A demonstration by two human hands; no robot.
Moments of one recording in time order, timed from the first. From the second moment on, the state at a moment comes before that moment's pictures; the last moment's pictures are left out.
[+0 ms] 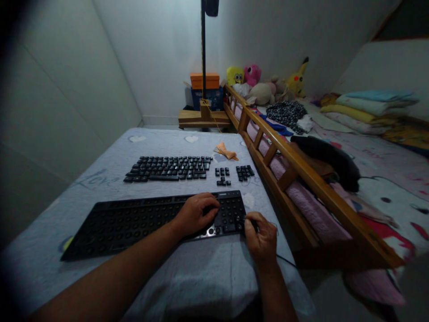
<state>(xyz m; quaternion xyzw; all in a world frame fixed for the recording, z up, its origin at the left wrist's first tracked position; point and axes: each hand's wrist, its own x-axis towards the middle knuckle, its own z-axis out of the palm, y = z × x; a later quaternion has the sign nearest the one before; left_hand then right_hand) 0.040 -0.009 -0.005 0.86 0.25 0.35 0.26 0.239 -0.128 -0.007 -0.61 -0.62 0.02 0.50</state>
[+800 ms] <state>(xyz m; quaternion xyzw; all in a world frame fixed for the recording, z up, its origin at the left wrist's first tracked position) 0.039 -0.010 -0.001 0.86 0.26 0.35 0.27 0.233 -0.109 0.026 -0.65 -0.63 0.09 0.42</state>
